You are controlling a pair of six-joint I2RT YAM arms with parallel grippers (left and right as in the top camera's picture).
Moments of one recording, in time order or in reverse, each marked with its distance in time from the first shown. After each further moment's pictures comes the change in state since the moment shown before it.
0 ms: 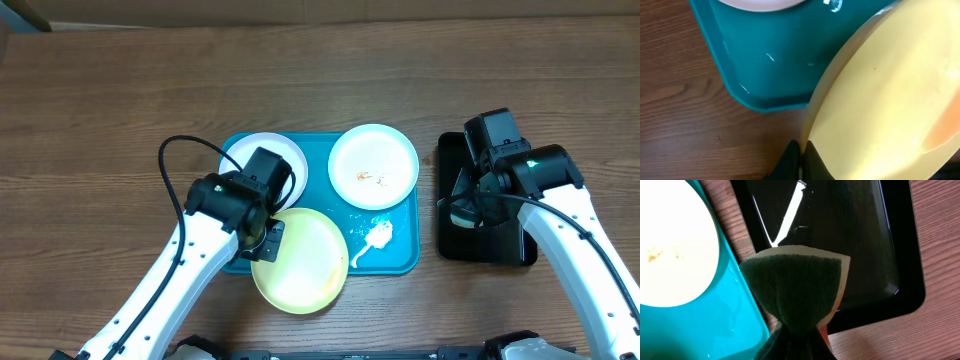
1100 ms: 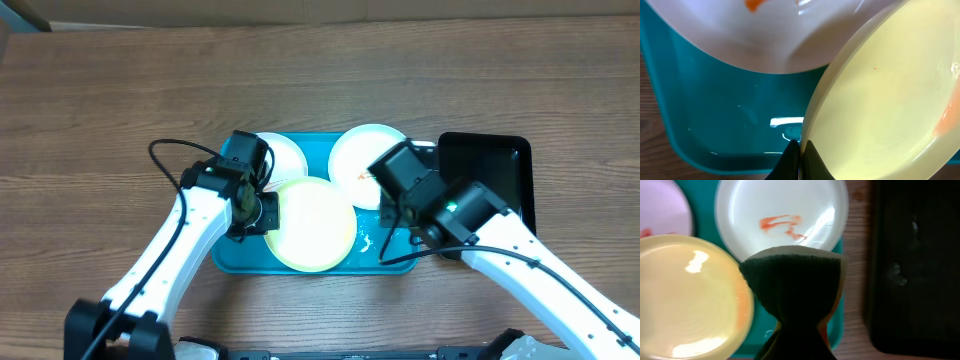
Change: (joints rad) left arm 0.178 0.135 -0.092 0.328 0.154 -0.119; right arm 0.442 0.002 0.000 0.171 0.094 0.097
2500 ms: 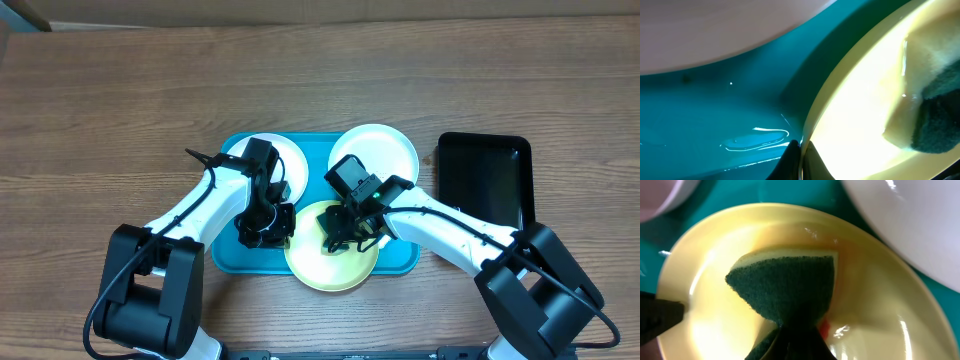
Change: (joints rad) left arm -0.001 0.262 -0.001 0.002 0.262 0.052; right arm 0.047 0.421 -0.110 0.422 -0.440 -0.111
